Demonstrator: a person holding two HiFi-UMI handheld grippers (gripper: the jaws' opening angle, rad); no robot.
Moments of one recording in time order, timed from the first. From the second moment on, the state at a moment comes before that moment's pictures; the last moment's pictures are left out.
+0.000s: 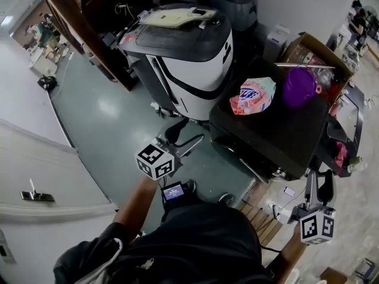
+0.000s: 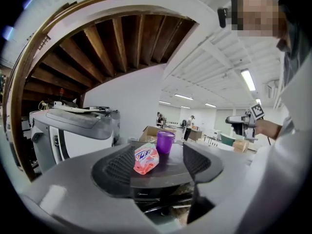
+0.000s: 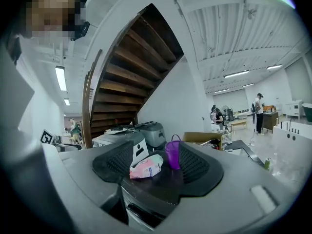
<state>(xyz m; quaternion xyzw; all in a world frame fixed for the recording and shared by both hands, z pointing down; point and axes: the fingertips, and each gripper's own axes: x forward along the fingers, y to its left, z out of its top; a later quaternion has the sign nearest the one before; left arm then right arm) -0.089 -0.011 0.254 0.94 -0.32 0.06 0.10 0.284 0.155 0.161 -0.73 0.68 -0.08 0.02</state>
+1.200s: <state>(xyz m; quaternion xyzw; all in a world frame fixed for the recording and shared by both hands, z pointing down) -0.019 -0.092 0.512 0.91 -0.23 0.09 0.34 0.332 0.126 0.202 -0.74 0.65 -0.13 -0.08</state>
